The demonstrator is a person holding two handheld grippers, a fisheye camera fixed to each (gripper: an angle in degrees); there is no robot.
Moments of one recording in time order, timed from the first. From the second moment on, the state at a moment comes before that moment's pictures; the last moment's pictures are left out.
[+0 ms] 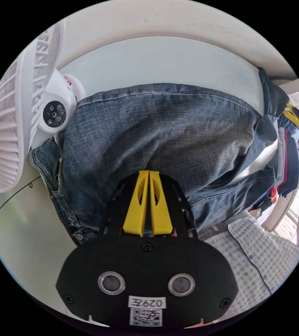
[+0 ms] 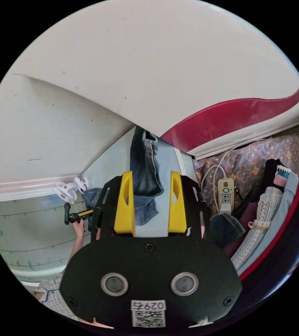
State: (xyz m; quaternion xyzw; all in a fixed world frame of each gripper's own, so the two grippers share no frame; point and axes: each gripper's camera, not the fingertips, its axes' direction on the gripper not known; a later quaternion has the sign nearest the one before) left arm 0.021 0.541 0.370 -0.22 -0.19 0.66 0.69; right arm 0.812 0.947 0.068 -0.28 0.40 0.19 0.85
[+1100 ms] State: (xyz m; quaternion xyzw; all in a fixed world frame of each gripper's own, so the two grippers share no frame) left arm -0.015 0.567 0.263 -0.13 -0.12 0.63 0.75; right arm 0.623 0.922 -0.041 -0.30 0.48 0.07 0.82
